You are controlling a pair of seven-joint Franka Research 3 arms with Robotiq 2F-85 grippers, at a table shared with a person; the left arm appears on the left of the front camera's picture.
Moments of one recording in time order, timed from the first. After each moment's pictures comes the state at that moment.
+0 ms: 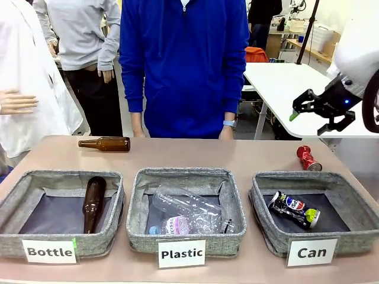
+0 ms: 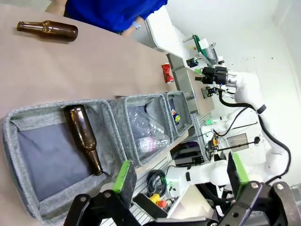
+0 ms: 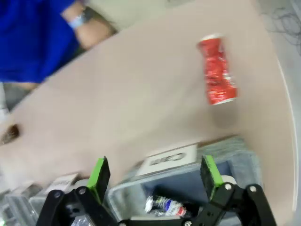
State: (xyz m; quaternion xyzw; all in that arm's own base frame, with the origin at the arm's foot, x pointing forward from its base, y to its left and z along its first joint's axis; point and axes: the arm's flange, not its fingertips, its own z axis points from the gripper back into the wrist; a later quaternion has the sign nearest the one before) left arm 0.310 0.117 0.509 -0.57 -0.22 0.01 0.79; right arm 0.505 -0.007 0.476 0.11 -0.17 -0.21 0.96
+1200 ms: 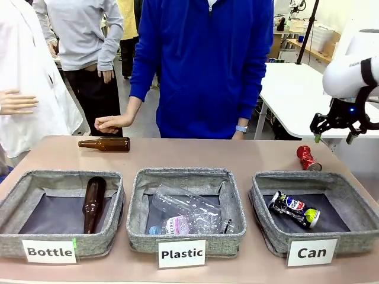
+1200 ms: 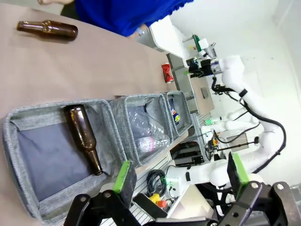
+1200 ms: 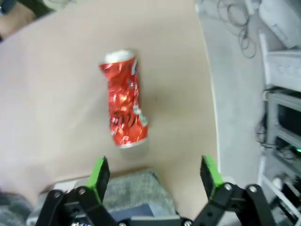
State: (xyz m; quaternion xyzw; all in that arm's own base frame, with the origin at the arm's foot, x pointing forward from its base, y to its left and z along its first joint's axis) left arm 0.310 0.117 0.509 -0.57 -0.22 0.01 0.79; right arm 0.596 -0.078 0.415 -0.05 -0.05 -0.13 0.99
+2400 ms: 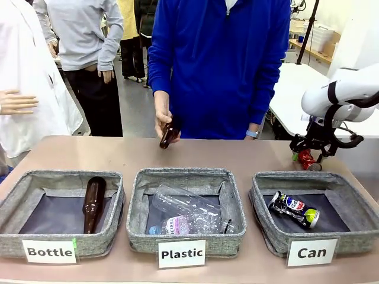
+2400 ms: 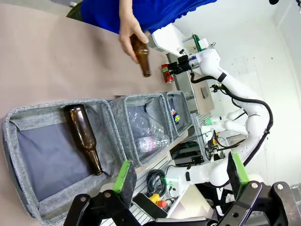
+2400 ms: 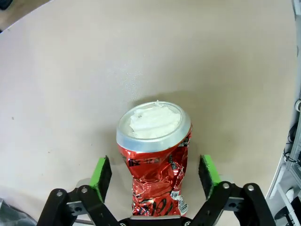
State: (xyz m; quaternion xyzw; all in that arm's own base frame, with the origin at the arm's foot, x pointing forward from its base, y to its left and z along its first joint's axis) left arm 0.310 0.117 0.509 -0.57 -0.22 0.01 0.79; right arm 0.658 -0.082 0.301 0.04 0.01 -0.10 0.99
